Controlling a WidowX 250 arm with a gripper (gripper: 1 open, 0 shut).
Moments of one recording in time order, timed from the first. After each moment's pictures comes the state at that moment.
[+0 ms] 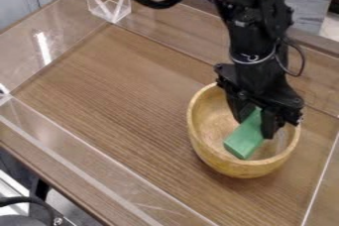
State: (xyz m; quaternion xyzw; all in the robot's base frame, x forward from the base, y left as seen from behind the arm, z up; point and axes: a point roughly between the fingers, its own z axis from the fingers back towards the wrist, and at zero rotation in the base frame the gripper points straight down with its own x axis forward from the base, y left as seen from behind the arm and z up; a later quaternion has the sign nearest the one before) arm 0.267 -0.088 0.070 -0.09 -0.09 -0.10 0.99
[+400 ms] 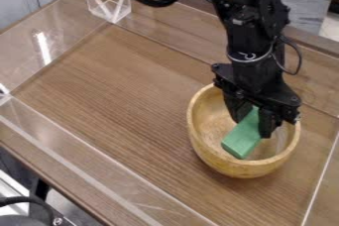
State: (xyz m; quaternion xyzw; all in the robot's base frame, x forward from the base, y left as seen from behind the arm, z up) arm 0.267 -0.085 0.069 -0.09 -0.08 -0.10 0.99
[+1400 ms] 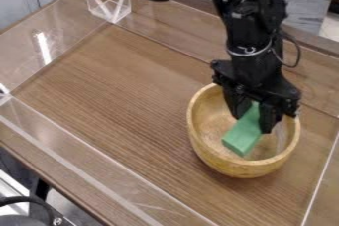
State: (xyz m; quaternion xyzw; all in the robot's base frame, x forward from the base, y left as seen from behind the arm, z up) arm 0.271 -0.084 0.073 -0.10 -0.08 -0.08 0.99
